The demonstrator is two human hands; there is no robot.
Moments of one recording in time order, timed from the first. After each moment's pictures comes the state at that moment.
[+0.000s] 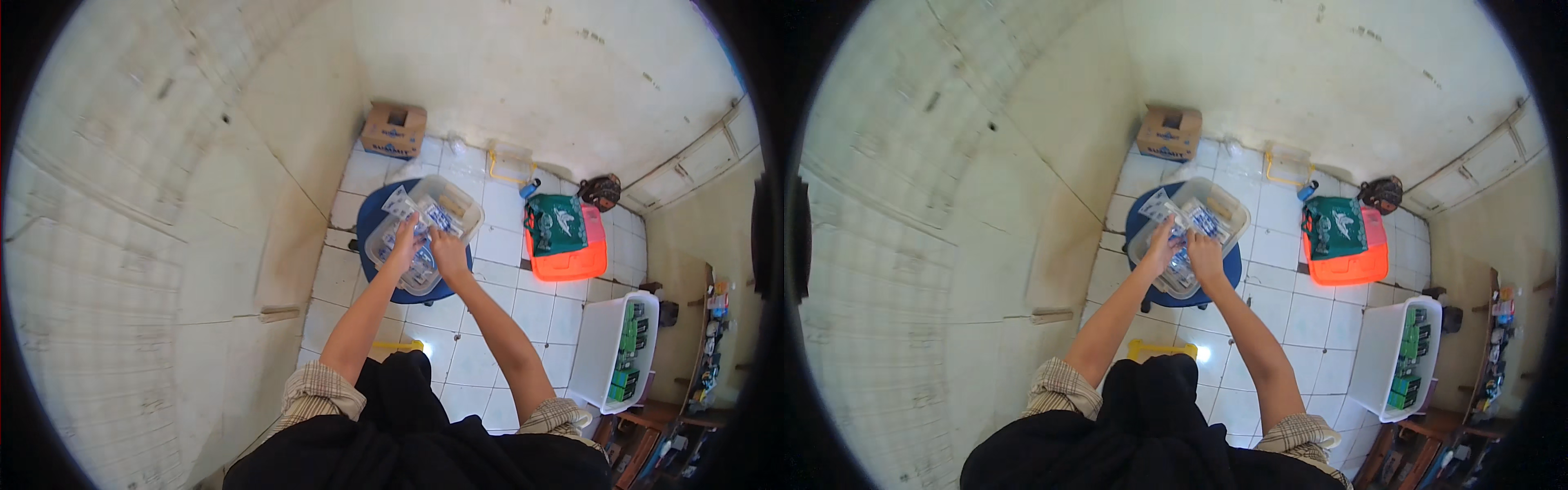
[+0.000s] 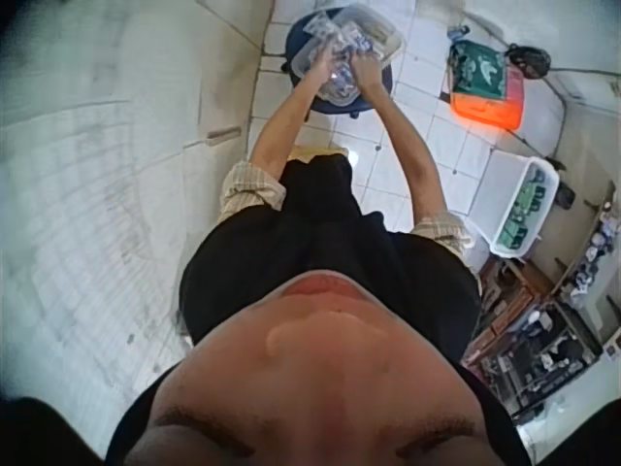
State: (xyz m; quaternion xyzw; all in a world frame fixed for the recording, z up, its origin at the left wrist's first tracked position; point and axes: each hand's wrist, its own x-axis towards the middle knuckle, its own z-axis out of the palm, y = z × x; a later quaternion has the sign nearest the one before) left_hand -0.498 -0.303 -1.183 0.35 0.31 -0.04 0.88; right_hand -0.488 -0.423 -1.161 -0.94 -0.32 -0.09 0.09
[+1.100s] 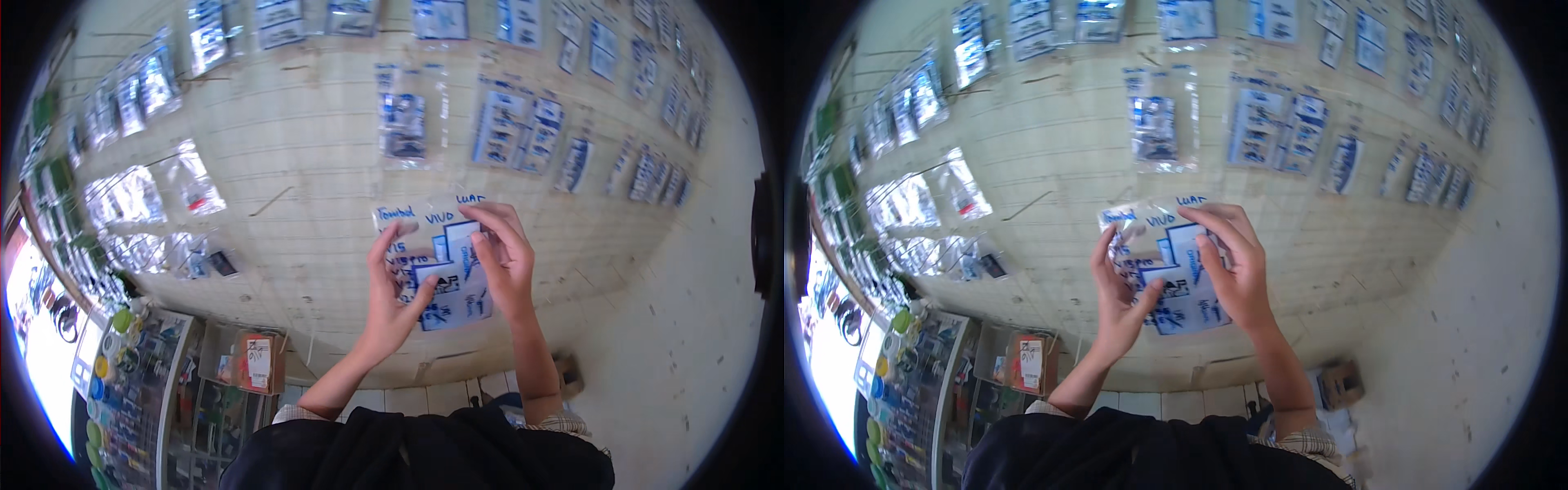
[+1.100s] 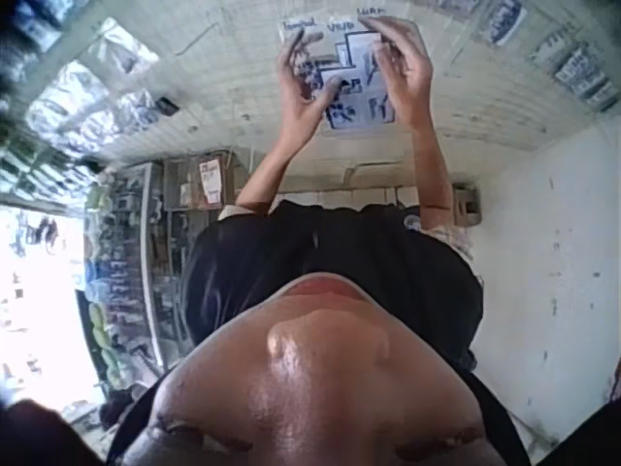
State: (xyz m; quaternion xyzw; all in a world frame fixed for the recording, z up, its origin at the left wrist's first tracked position) left_hand -0.971 -0.257 -0.465 0.57 0.18 0.76 0.27; right_hand -0.827 -0.242 -0.412 -0.19 -0.74 0.16 0.63
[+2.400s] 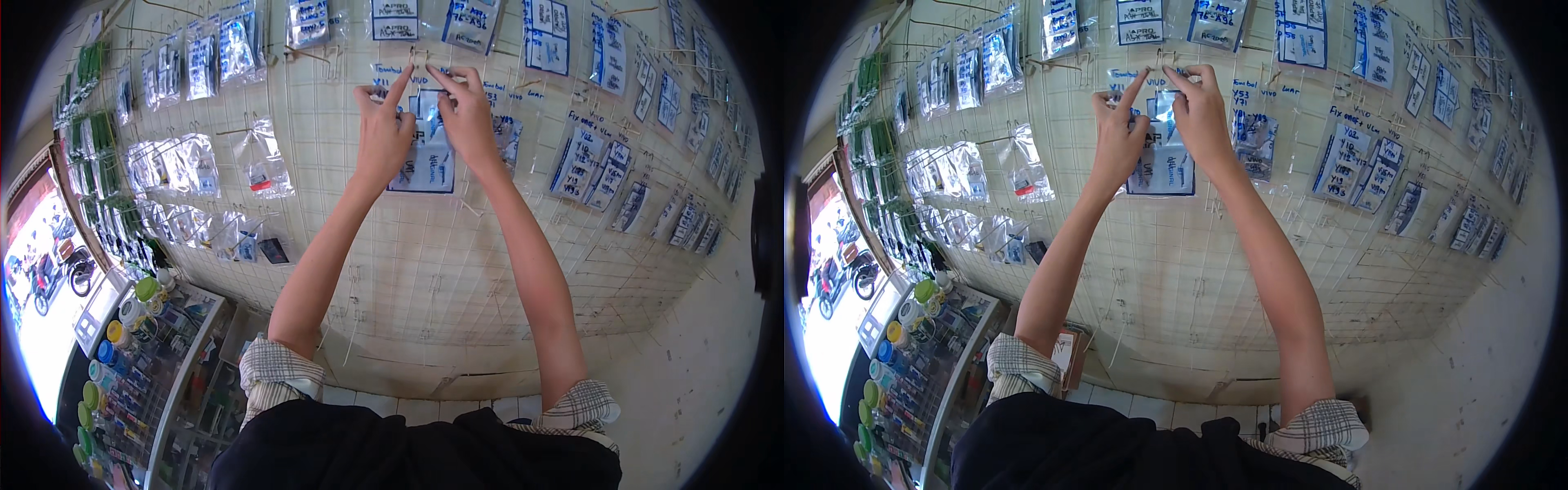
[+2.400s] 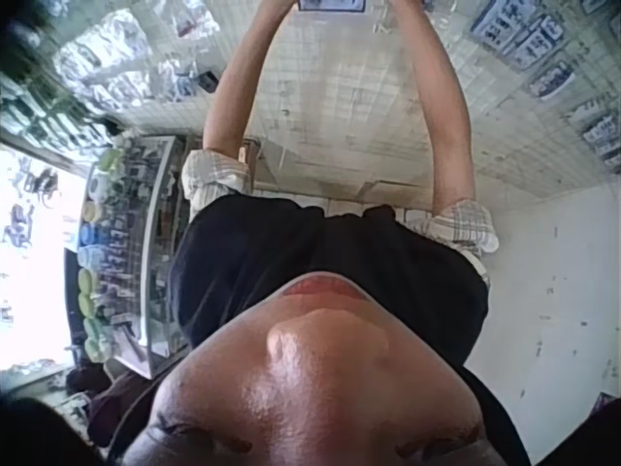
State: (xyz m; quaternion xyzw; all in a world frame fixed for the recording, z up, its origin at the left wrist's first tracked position) left_hand -1.132 -0.133 -0.337 0.63 0.38 0.66 -0.16; right_hand -1.006 -0.102 -0.304 -0.16 -0.77 -0.08 0.62
